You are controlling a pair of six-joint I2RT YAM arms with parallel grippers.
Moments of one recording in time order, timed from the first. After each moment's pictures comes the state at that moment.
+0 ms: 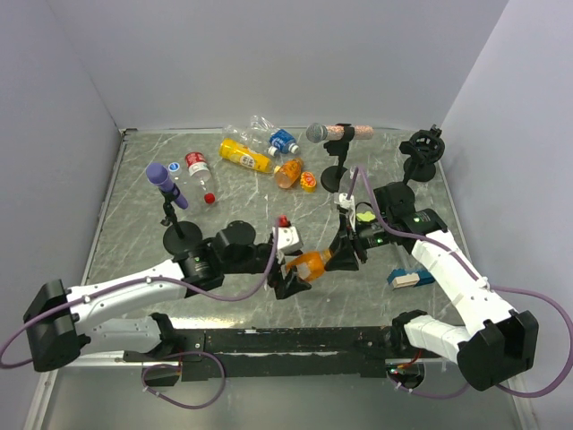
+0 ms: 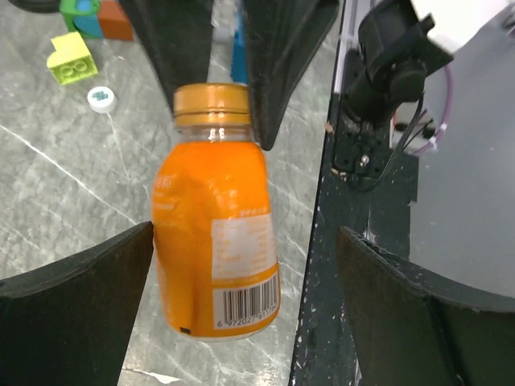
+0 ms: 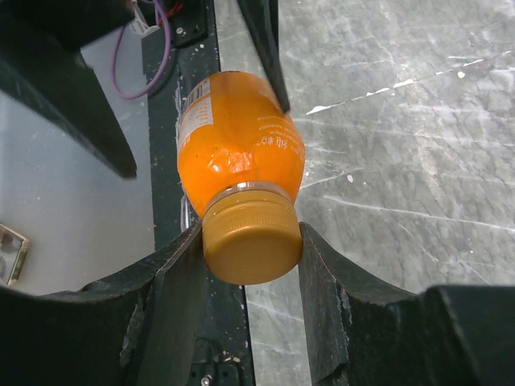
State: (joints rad) left arm -1.03 1.11 0.76 0.06 0.36 -0.04; right arm 0.33 1.09 0.95 -0.88 -1.05 -0.54
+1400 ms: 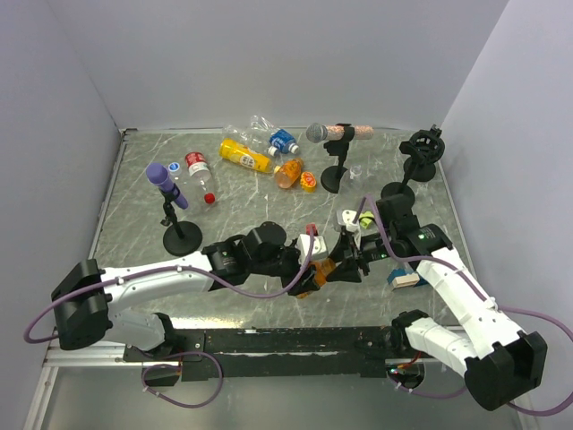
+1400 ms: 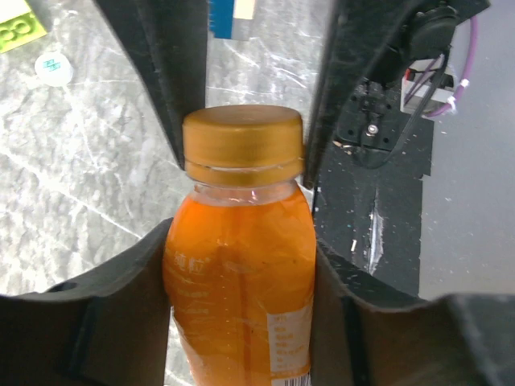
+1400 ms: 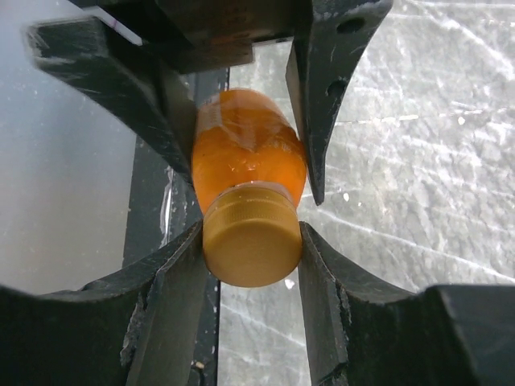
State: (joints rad) left arm -1.11 1.32 0.89 -0.05 0.34 0.02; right arm 0.36 0.97 0.85 -0.86 -1.09 -0.72
